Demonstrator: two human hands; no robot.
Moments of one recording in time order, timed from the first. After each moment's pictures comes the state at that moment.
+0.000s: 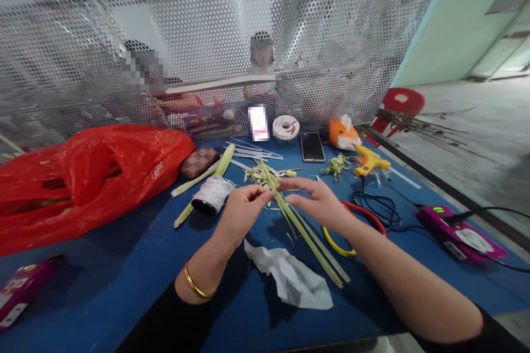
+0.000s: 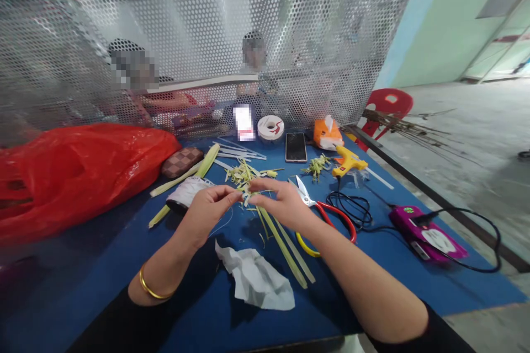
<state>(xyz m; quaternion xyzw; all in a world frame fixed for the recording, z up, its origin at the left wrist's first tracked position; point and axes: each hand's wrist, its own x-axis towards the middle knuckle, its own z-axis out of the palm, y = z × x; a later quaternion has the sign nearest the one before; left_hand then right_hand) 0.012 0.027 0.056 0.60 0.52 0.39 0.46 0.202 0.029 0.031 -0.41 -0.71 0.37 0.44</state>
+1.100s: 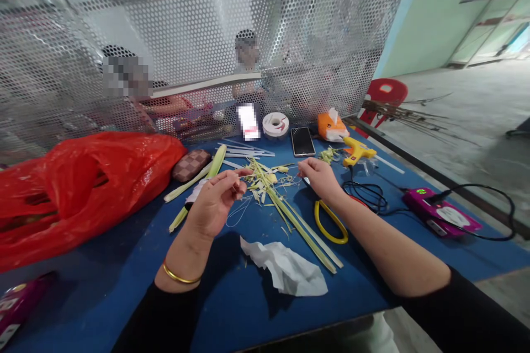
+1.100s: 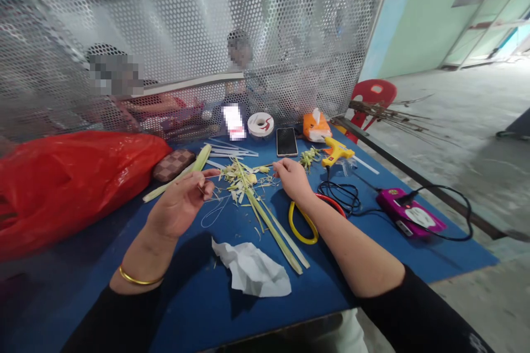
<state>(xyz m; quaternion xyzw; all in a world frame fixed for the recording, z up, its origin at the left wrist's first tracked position) -0.014 0.038 0.074 0.49 0.36 0.50 0.62 0.232 0.076 -0.004 -0.57 -0.53 0.32 0.54</state>
